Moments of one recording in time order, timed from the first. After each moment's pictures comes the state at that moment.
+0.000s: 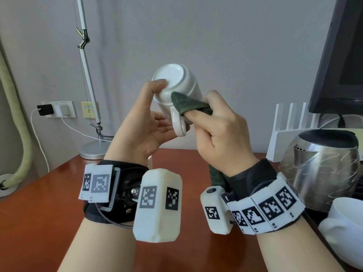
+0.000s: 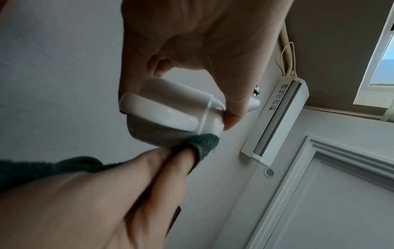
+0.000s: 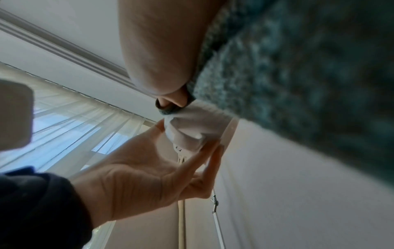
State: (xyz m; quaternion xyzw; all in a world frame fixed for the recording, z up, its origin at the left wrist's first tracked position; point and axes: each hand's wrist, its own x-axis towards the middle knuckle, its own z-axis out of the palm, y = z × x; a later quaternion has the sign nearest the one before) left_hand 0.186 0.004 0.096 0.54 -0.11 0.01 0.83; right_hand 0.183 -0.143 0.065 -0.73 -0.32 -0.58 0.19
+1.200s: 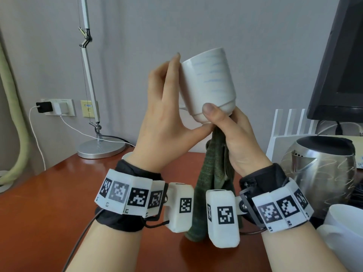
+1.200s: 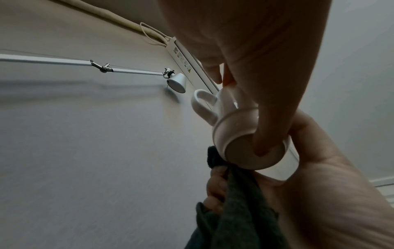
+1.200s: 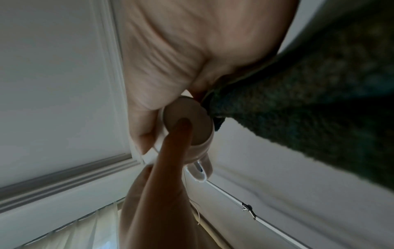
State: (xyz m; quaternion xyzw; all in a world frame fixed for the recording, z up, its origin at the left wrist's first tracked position) left_hand 0.201 -0.017 0.075 0.69 -0.34 0.54 0.34; right_hand 0.186 -0.159 0.070 -0.63 -0.28 -0.22 0.69
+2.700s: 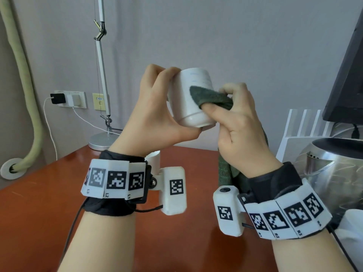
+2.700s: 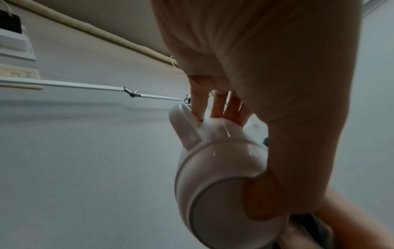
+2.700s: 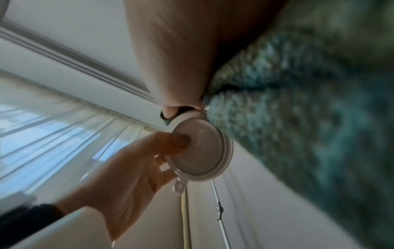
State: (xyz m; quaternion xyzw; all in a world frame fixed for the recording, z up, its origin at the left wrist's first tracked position) left_hand 0.208 0.029 0.079 0.74 -0.34 0.47 0.34; right_hand 0.200 -0.154 0.065 -0.73 -0.36 -0.55 0.19
